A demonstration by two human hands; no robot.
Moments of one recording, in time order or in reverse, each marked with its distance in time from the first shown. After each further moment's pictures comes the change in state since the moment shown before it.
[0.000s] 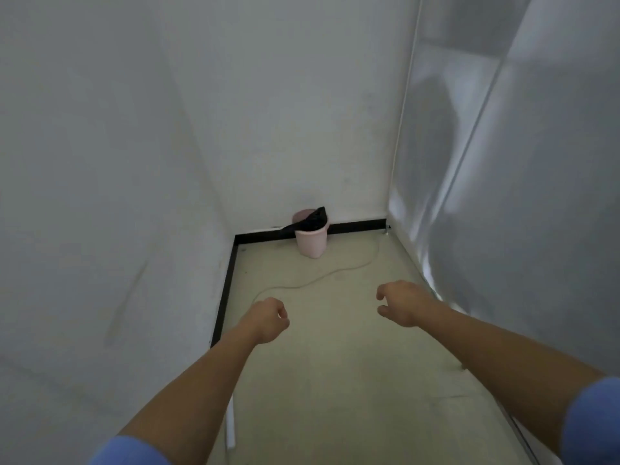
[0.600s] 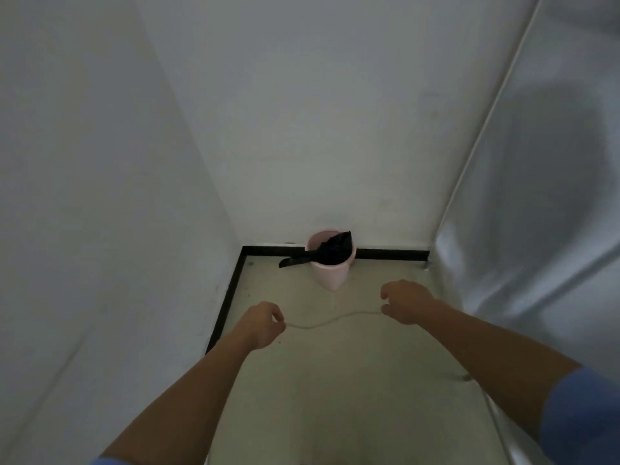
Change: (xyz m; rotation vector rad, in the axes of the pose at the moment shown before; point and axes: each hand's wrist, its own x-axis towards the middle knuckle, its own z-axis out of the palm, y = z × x) left_hand 0.400 0.054 -0.122 -0.169 0.026 -0.184; right_hand 0.462 0.075 -0.134 -0.052 -0.119 -0.131
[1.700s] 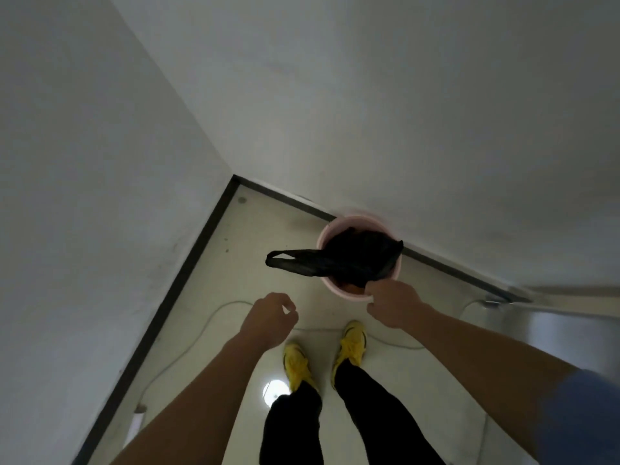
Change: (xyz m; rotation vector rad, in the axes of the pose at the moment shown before) left_hand 0.562 0.018 -0.002 -0.263 -0.165 -0.426; right_hand 0.641 0.017 -0.007 -0.149 -0.458 -0.290
